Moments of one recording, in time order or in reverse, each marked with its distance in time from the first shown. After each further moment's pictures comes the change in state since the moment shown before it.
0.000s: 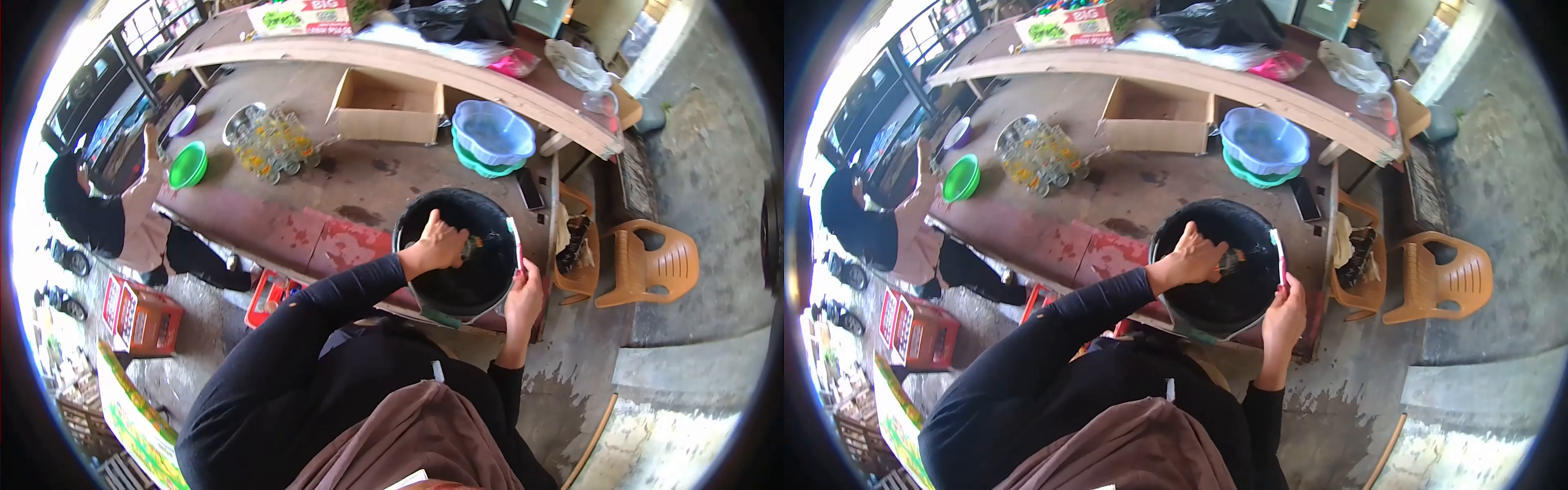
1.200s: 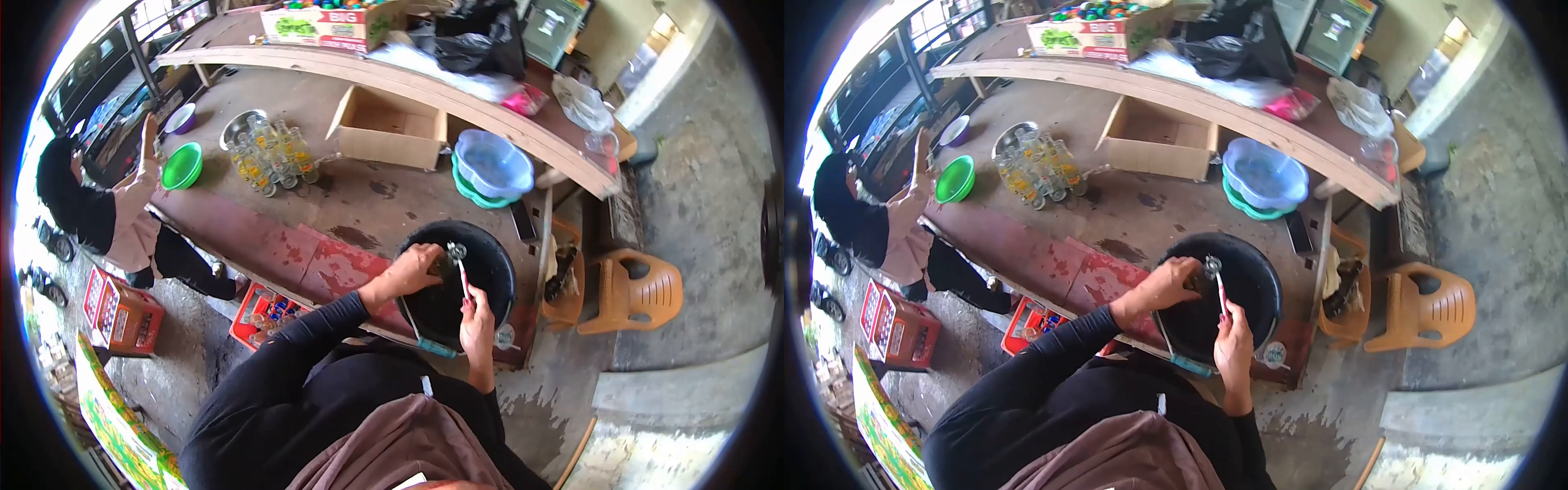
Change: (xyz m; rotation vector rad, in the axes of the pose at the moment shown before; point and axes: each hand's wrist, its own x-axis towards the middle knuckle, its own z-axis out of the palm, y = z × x) left_hand -0.032 -0.046 0.028 -0.545 0.432 0.023; right_hand -0.022 -0.044 0.039 0.337 -0.322 -0.154
